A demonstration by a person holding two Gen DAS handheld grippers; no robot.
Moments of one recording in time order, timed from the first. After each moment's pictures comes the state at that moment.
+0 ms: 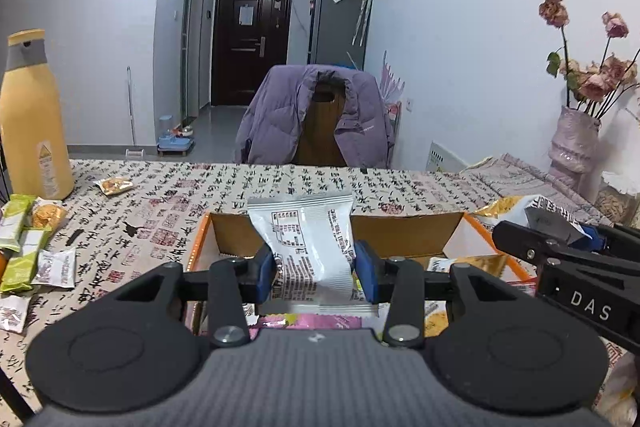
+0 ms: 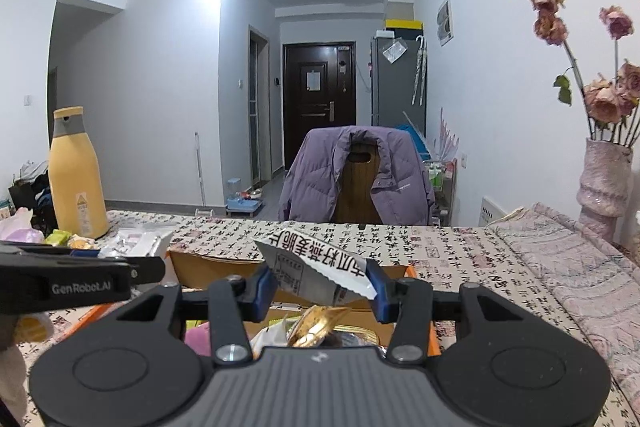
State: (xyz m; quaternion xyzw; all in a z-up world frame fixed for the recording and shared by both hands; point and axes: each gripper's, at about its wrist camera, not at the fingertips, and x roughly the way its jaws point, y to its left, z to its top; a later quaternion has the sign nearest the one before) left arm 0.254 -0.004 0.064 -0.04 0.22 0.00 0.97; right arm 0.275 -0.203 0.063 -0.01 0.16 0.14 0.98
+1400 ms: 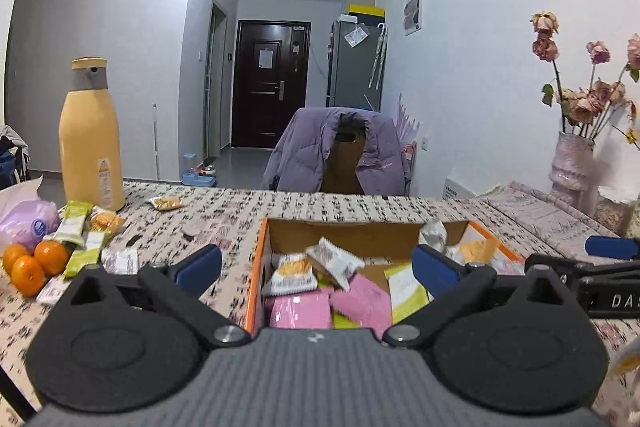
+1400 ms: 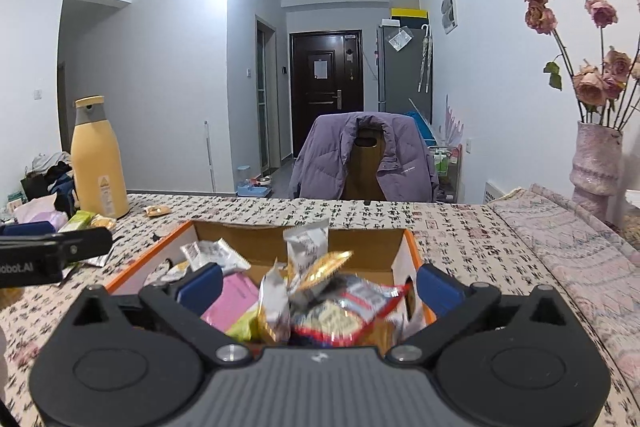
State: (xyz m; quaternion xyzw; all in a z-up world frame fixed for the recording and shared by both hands) left arm 0.139 0.019 0.064 -0.04 0.15 0.03 0.99; right arm 0.192 -0.226 0.059 0.00 0.17 0.15 0.97
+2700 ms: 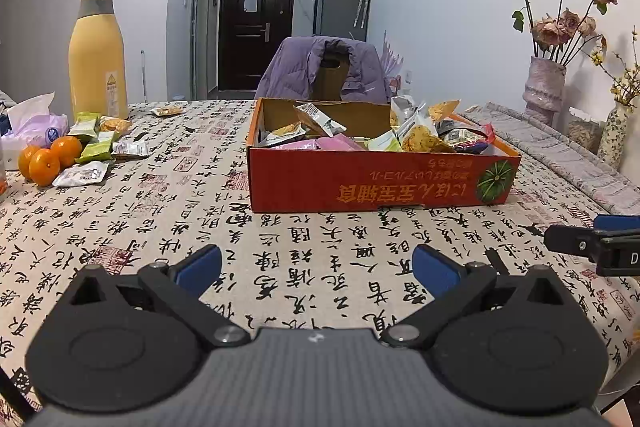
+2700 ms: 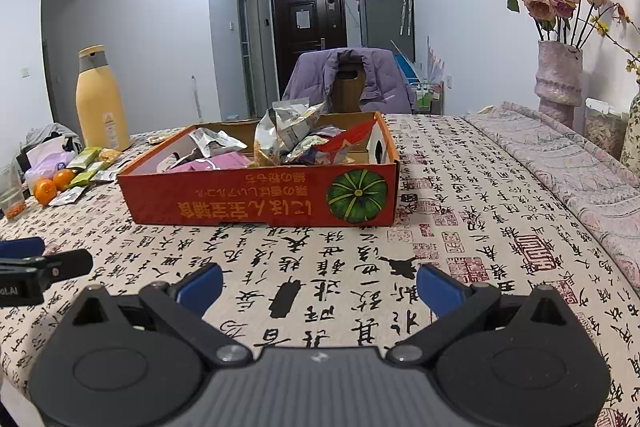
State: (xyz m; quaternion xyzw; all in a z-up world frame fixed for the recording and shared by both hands) left arm 0.048 0.011 -0.004 -0.03 0.24 0.00 0.97; right arm 0.096 -0.259 -0.005 0.02 0.25 0.13 0.96
